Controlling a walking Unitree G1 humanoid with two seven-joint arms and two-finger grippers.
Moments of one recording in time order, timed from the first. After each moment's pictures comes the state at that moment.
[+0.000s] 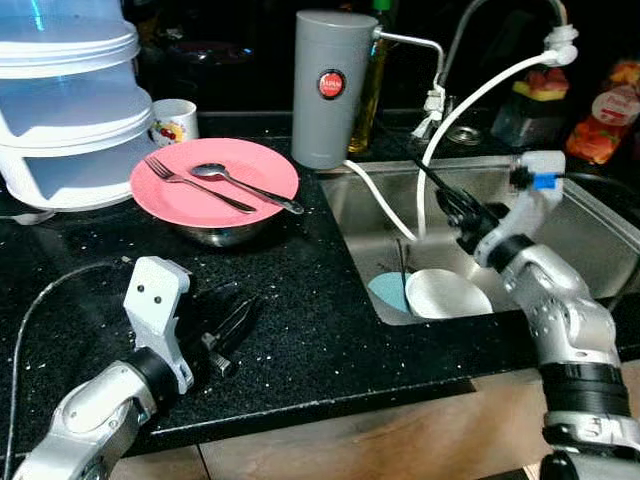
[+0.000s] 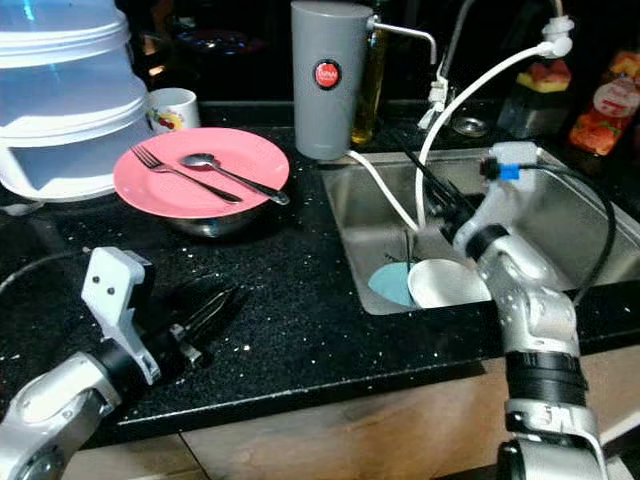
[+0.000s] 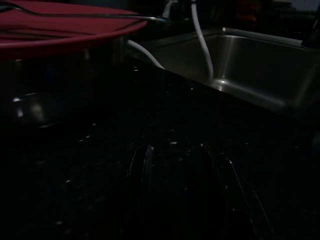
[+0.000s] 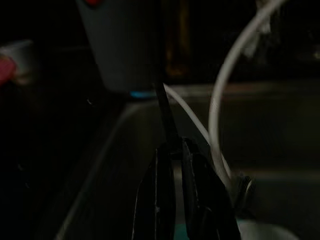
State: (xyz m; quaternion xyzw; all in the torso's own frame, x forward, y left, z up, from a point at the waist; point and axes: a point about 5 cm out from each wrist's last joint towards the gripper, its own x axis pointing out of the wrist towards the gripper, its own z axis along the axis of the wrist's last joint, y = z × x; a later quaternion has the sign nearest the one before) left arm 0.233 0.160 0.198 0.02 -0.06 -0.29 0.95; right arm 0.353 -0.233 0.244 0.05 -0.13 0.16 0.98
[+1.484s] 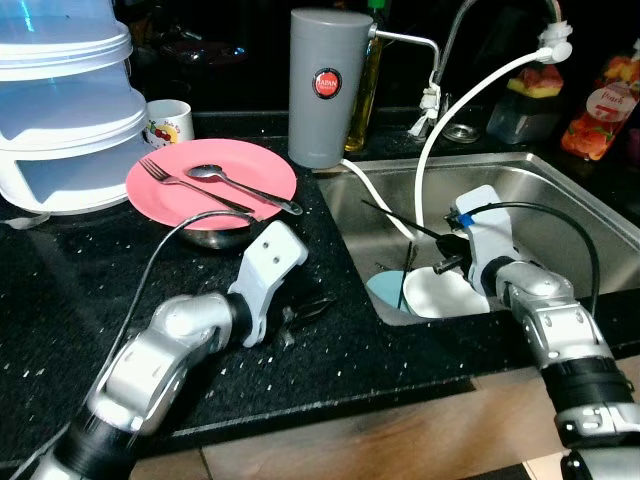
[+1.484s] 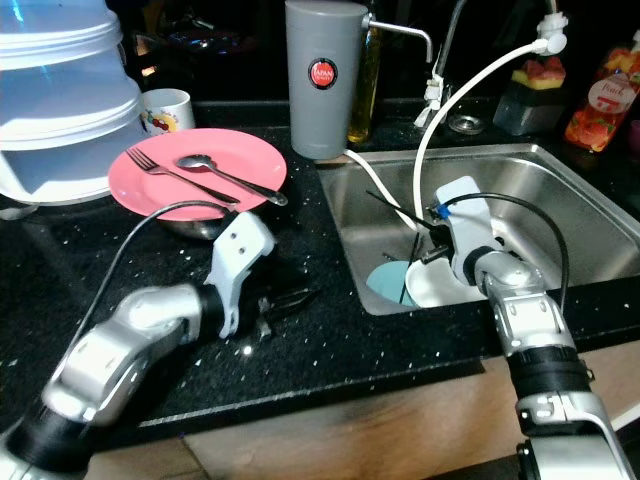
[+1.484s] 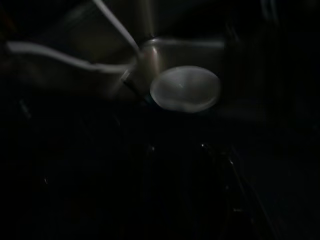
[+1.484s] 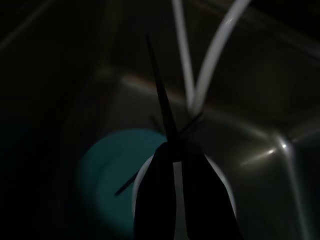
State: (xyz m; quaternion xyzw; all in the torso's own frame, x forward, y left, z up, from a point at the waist) left arm 0.316 0.082 0.231 0.17 0.01 -0.47 0.87; right arm 0.371 -0.220 0.214 -0.22 0.04 0.13 0.97
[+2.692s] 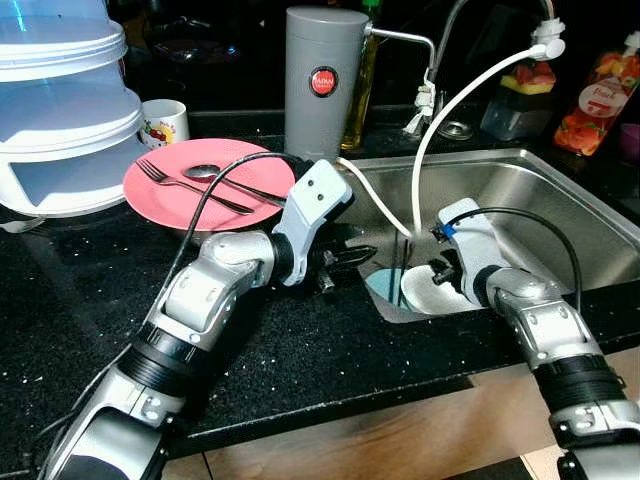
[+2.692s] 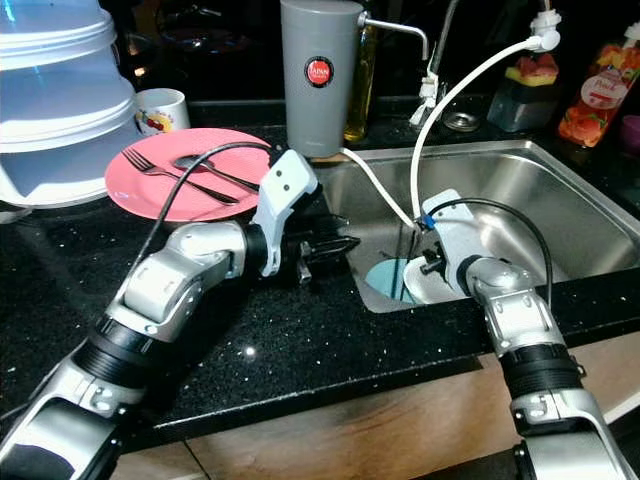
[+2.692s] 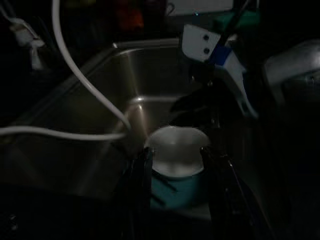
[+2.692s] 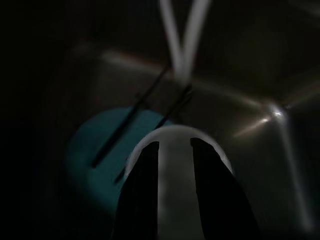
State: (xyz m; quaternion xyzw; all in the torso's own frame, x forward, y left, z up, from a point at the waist) left arm 0.333 0.050 0.263 0.13 -0.06 -0.51 0.85; right arm 0.374 -0.224 0.212 -0.21 0.07 0.09 0.97
